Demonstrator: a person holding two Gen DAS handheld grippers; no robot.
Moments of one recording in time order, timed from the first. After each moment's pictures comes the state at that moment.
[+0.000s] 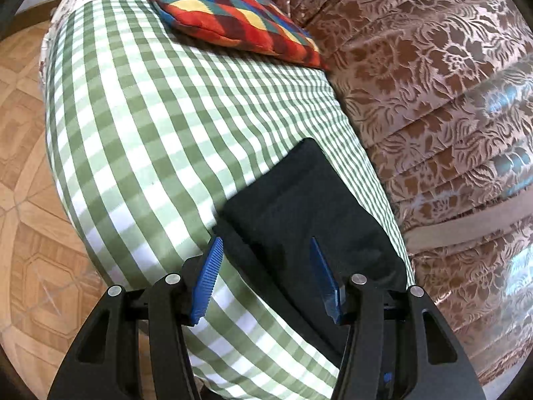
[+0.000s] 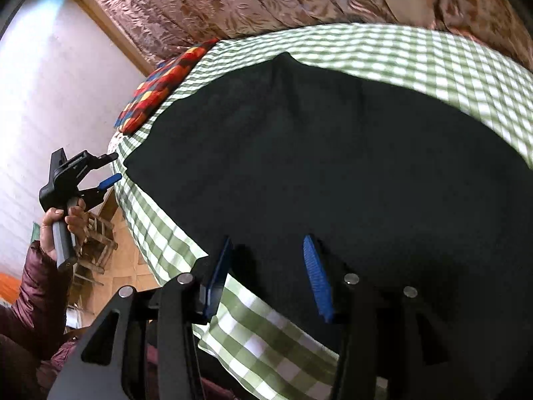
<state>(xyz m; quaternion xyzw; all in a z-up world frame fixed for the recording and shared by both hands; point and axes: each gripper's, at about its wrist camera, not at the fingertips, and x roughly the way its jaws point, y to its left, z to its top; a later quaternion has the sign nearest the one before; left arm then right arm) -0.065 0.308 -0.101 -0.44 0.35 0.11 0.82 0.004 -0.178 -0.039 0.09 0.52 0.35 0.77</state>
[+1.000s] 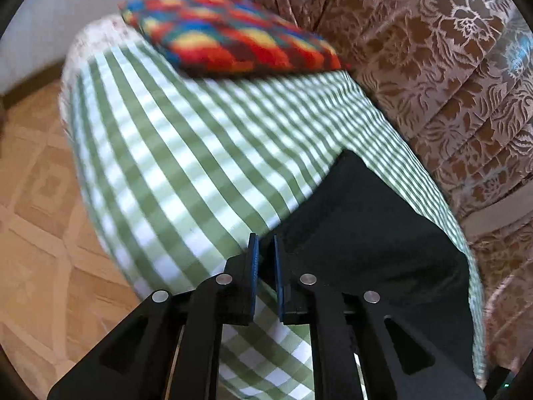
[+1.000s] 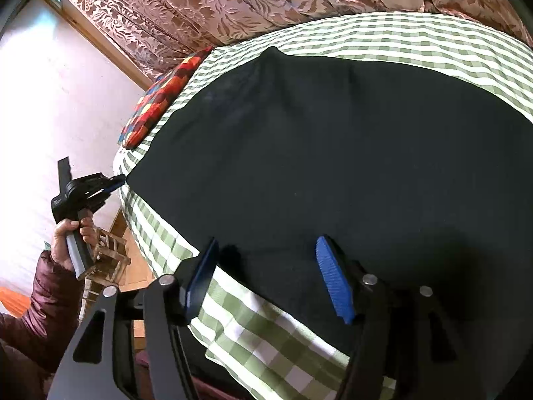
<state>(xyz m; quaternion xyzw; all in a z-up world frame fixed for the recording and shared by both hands) -0.050 0.312 -0.092 -0.30 0.37 0.21 0.85 0.001 -0.182 -0.050 0.14 0.52 0.35 0.77</state>
